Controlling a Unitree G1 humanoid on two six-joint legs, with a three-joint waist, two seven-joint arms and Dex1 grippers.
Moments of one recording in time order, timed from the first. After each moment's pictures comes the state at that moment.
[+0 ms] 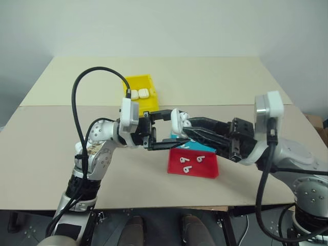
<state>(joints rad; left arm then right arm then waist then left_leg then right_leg) -0.55 0.40 -0.08 -0.19 -0.59 0.18 -1.17 -0.34 -0.64 -0.20 -0.74 1.12 0.78 0.56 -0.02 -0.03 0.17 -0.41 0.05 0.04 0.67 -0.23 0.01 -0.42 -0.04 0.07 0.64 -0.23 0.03</state>
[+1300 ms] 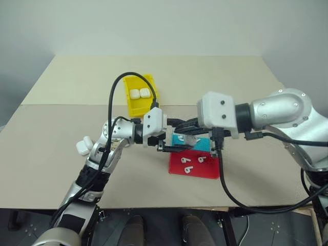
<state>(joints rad) -0.64 0.39 -0.23 -0.03 -0.32 0.11 -1.17 -0.86 -0.95 0.30 -0.53 0.44 0.65 1.02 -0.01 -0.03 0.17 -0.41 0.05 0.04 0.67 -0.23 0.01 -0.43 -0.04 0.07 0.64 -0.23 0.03</state>
